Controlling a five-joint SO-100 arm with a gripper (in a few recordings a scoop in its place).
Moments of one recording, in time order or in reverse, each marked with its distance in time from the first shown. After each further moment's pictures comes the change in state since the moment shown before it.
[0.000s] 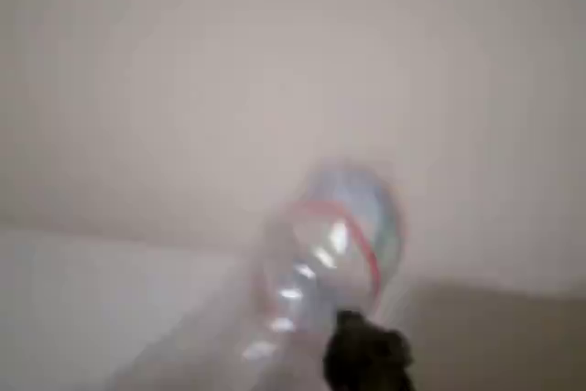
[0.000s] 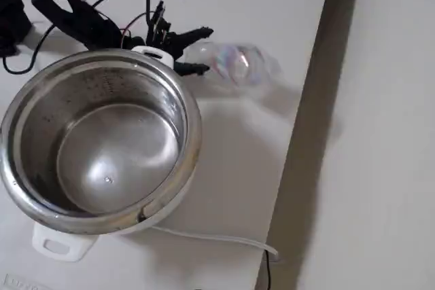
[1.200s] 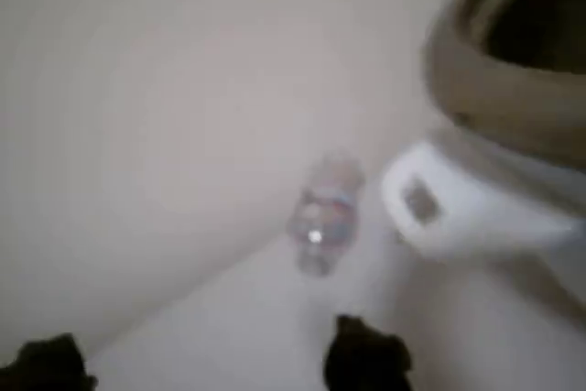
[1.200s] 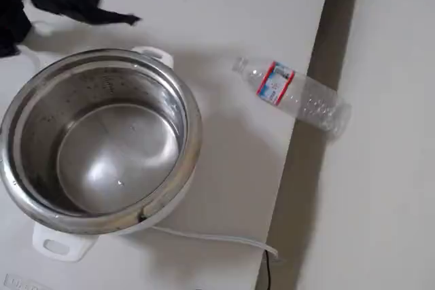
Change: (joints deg) arm 4.4 110.8 57.6 74.5 45.3
